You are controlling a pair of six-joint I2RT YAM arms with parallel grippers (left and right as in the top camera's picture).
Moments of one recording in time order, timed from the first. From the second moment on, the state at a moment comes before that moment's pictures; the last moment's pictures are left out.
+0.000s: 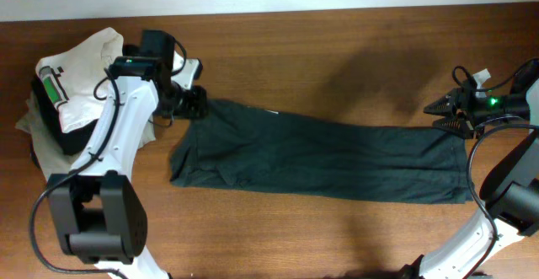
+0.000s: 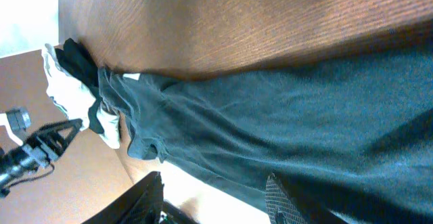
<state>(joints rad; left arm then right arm) -0.08 1.88 1.58 -1.02 0.22 0.05 -0.59 2.10 1.72 -1.44 -0.79 -0.19</state>
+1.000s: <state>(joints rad) -0.06 2.23 1.69 -0.80 0.25 0.05 -0.48 2.10 1.50 -0.89 -0.34 -0.02</state>
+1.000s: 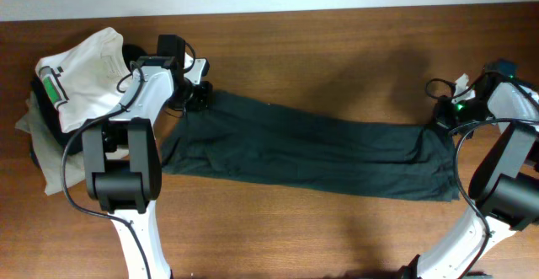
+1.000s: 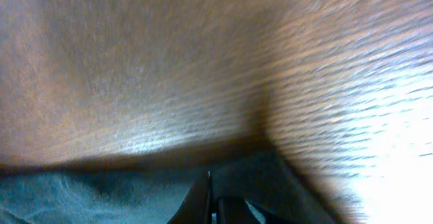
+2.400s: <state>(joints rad) 0.05 2.22 2.43 -1.68 0.37 0.18 -0.63 2.03 1.78 -1.31 -0.44 -0.06</state>
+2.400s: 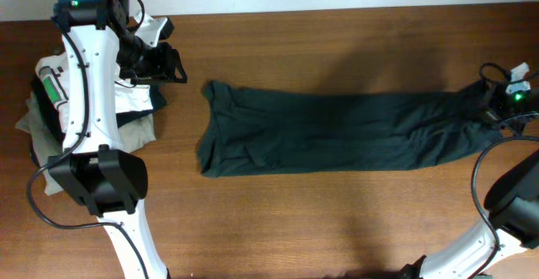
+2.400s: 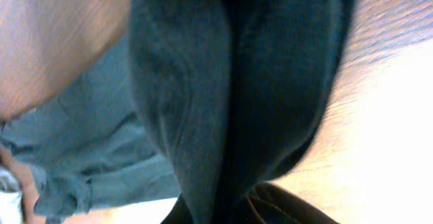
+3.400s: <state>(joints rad) 0.05 2.22 2.43 -1.68 0.33 0.18 0.30 2.03 1.36 -0.70 -0.44 0.27</state>
